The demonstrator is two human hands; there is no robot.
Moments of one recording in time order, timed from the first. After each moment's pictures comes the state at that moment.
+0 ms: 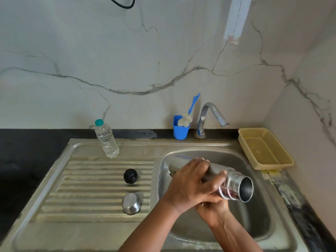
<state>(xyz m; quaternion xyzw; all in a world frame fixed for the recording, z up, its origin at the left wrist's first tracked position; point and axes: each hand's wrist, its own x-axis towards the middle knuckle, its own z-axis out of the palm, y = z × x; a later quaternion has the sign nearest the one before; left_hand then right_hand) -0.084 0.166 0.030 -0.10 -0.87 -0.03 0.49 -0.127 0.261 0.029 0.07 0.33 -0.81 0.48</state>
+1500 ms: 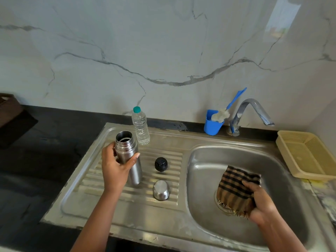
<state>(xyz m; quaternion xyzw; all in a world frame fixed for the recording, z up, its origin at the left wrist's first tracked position) 0.105 -0.001 -0.005 0.44 -0.69 -0.31 0.49 -0.162 0.268 -0.009 0.20 0.56 -0.68 0.43</state>
